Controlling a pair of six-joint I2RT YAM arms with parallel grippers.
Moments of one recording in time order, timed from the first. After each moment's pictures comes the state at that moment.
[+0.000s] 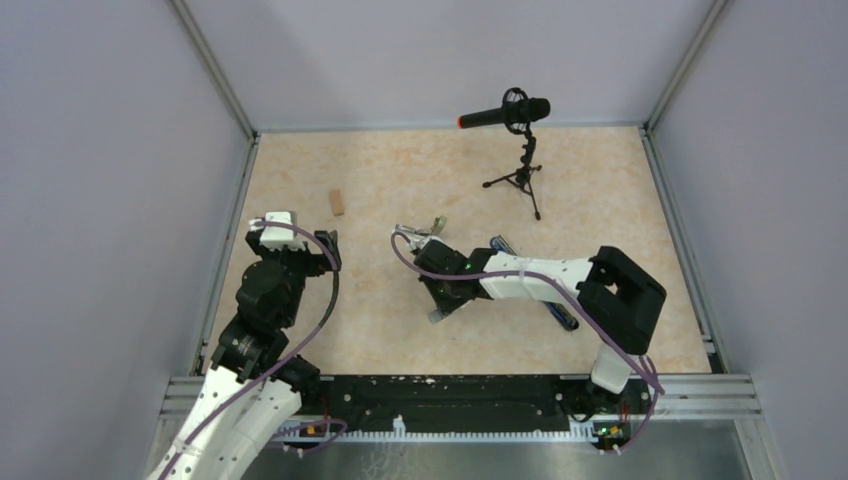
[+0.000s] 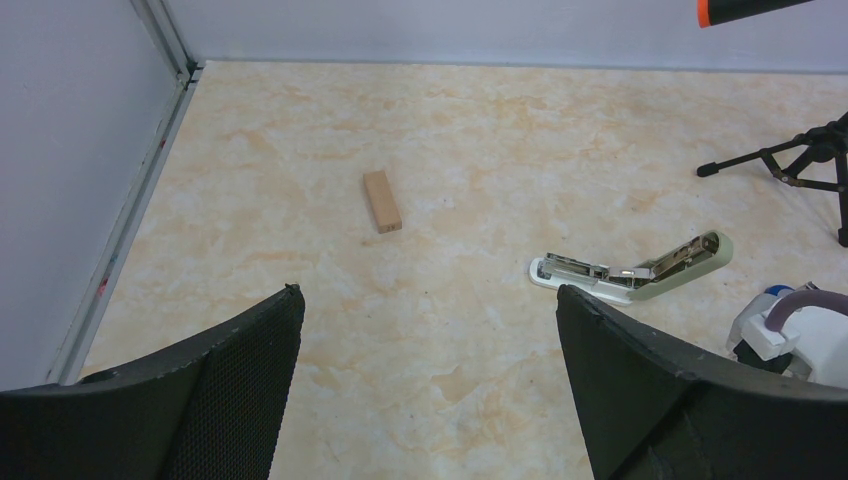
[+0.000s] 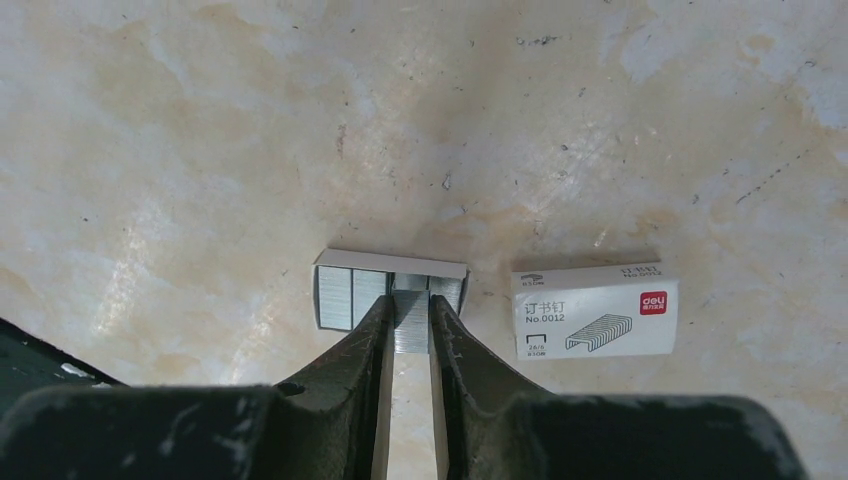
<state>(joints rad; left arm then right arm) -0.41 0.45 0.63 -0.27 -0.36 -0.11 1.05 1.76 1.13 -0.48 0.11 0.42</state>
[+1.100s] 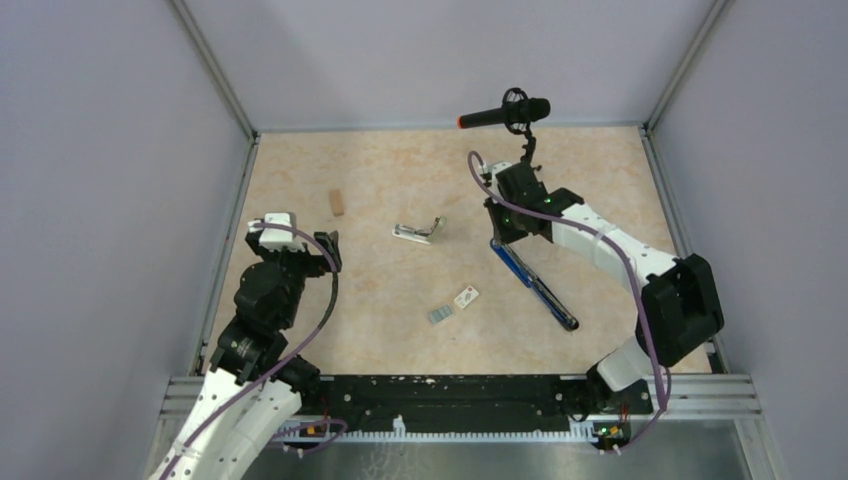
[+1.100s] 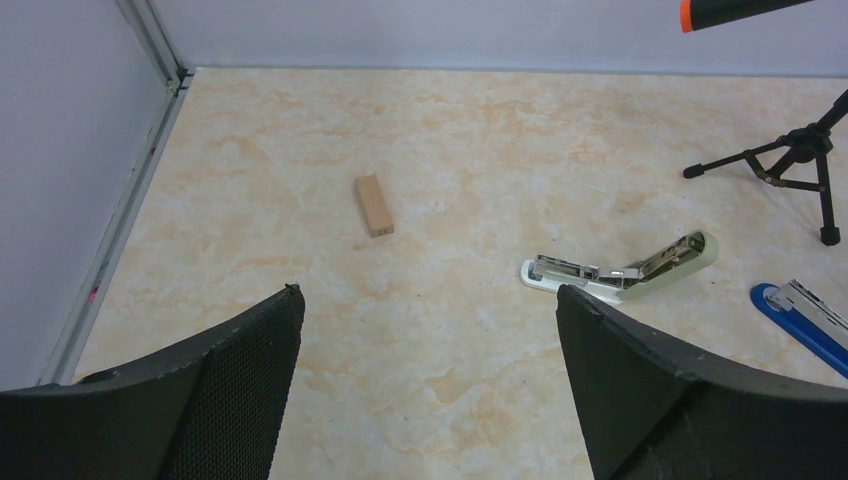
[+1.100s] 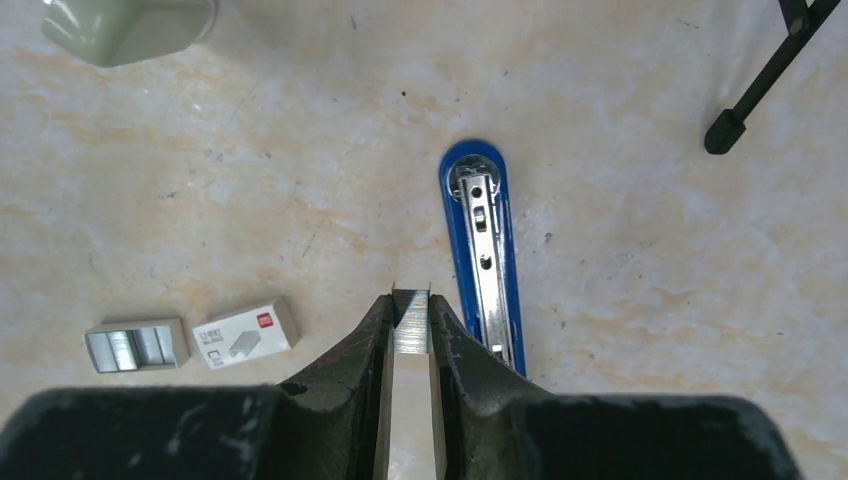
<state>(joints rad) -0.41 0.43 0.63 -0.27 -0.34 -0.11 0.57 1.53 1.20 -0.60 0.06 0.13</state>
